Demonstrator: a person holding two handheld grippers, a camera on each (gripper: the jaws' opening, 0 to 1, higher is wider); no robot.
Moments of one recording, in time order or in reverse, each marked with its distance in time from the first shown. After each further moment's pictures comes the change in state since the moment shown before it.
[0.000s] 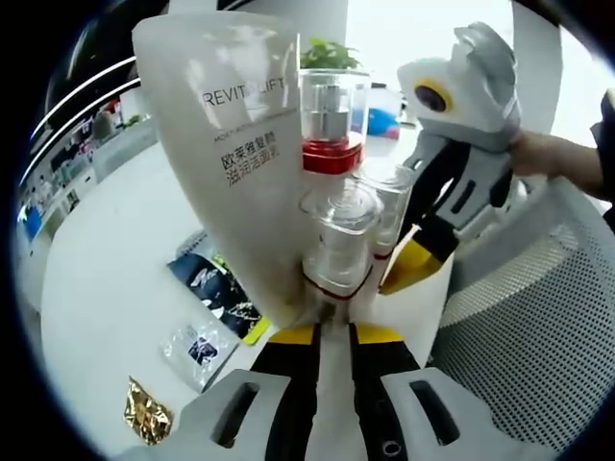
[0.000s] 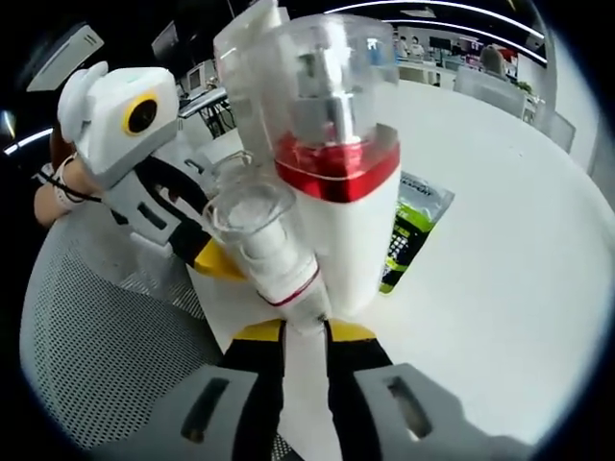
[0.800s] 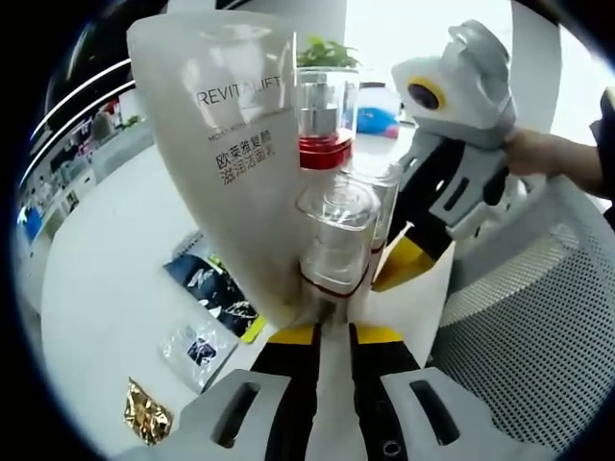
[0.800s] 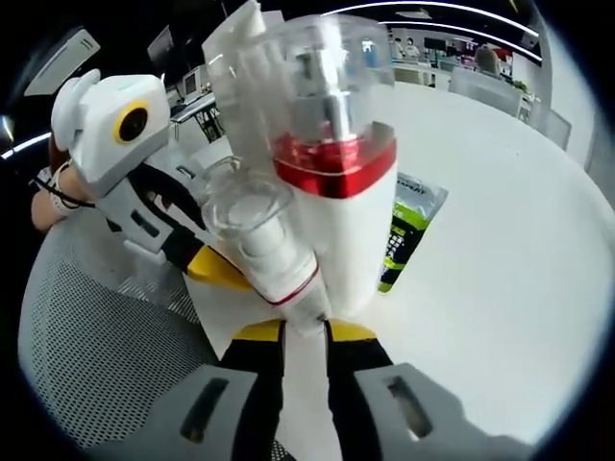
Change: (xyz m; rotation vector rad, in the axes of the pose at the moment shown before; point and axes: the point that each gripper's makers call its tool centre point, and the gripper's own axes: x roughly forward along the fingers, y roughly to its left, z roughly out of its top) left arm 0.001 -0.001 0.000 0.005 0.003 -0.001; right arm 0.001 -0.005 0.002 0.011 -0.014 -0.014
